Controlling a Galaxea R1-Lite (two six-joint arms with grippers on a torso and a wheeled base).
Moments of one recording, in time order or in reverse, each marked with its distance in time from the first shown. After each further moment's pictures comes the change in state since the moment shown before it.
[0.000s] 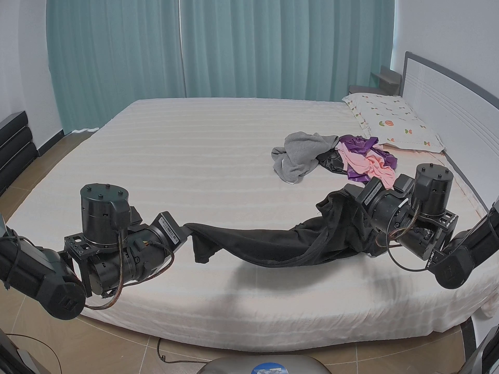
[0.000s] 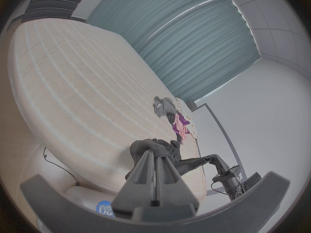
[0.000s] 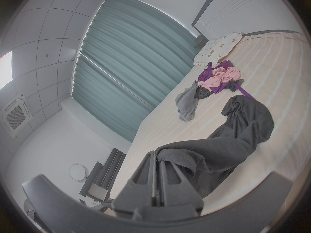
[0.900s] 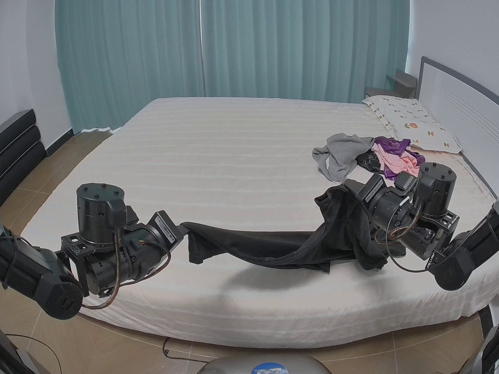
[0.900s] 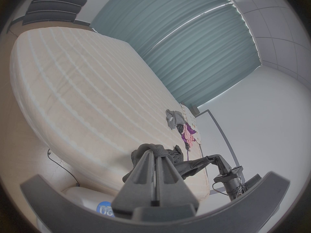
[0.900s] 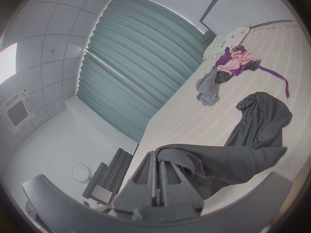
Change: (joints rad) left arm 0.015 -0.012 0.009 -0.001 0.000 0.000; right arm 0.005 0.000 0.008 -0.056 0.001 0.004
